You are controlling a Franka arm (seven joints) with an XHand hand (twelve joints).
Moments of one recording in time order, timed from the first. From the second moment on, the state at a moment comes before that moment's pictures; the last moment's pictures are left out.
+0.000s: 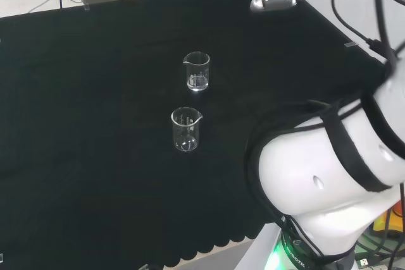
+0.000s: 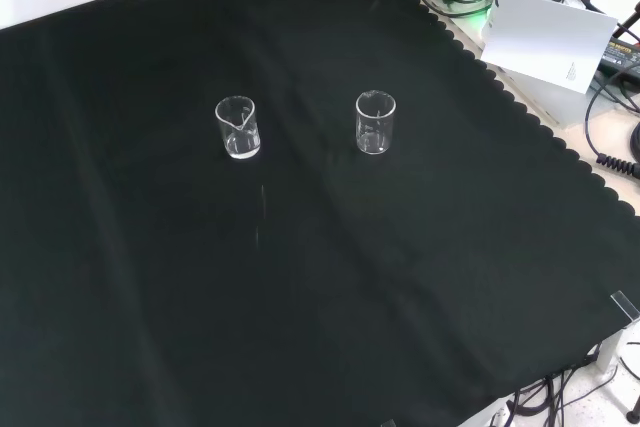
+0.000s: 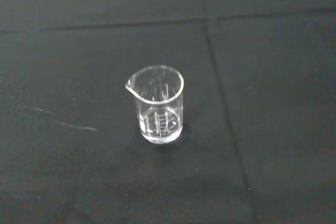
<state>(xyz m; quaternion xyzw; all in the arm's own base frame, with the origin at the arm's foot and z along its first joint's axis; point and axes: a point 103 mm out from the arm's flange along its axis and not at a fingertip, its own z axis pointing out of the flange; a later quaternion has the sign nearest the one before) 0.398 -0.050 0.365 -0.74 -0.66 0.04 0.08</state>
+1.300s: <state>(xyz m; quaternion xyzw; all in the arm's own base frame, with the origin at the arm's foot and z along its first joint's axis) 0.512 -0.087 0.208 -0.68 -0.70 0.02 0.20</state>
